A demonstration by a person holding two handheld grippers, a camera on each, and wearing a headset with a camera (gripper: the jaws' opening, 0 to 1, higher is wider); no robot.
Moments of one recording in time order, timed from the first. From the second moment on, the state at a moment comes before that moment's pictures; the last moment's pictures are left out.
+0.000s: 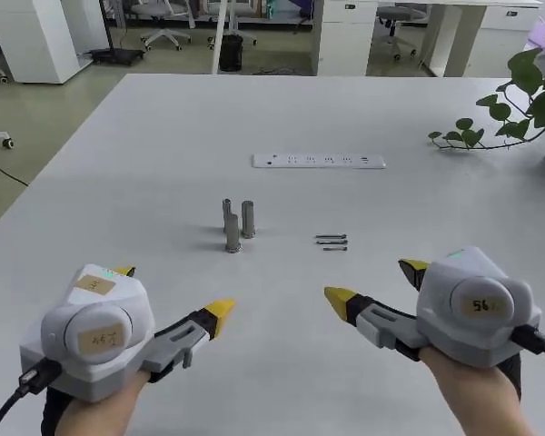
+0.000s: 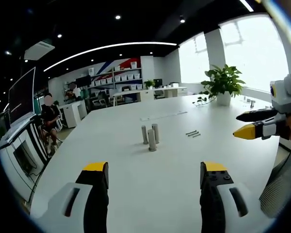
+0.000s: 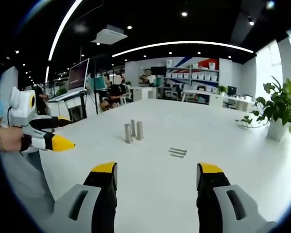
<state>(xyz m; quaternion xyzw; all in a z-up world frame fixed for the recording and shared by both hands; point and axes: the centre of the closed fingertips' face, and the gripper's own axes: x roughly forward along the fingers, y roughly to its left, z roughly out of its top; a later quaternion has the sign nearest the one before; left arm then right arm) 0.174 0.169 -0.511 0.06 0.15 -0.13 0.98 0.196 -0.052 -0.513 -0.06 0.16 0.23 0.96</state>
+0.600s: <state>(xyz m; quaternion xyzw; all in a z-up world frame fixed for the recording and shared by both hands) 0.177 0.171 -0.512 0.06 0.16 -0.13 0.98 0.196 -0.044 -0.505 -0.05 0.16 0.25 0.95</state>
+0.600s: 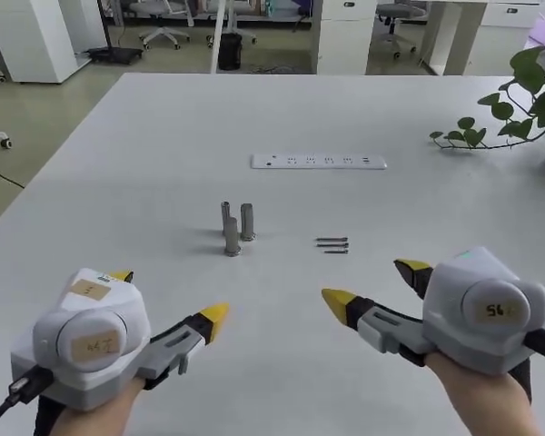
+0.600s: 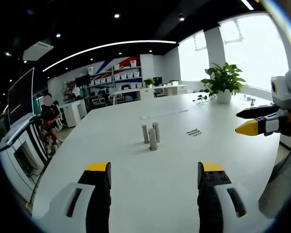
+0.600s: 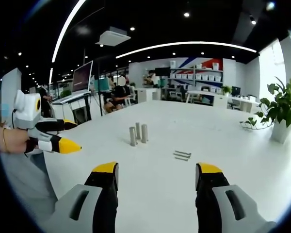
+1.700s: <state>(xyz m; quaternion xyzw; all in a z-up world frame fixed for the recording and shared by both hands) 0.260 0.183 -0.507 0.06 0.18 -0.18 0.96 0.206 -0.042 -0.500 -0.03 0.20 0.29 0.94</state>
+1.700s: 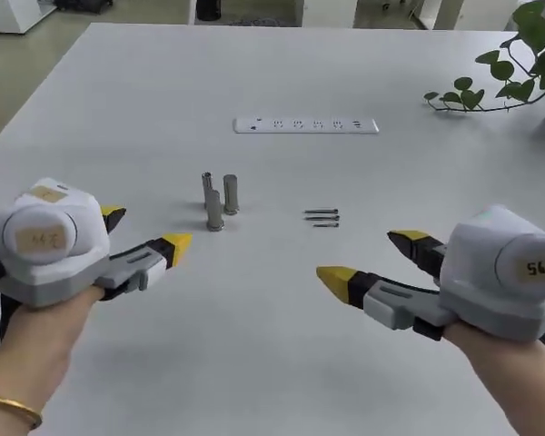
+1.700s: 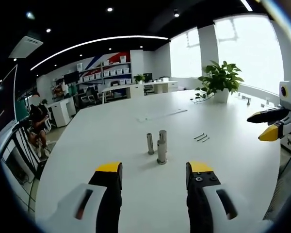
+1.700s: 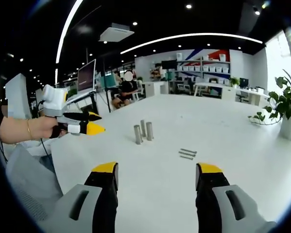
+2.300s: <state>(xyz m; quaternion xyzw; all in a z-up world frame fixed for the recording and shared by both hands) 0.340 0.184 -0.539 0.06 0.19 -0.23 0.95 0.226 -0.032 -0.508 -0.01 0.21 0.29 0.93</state>
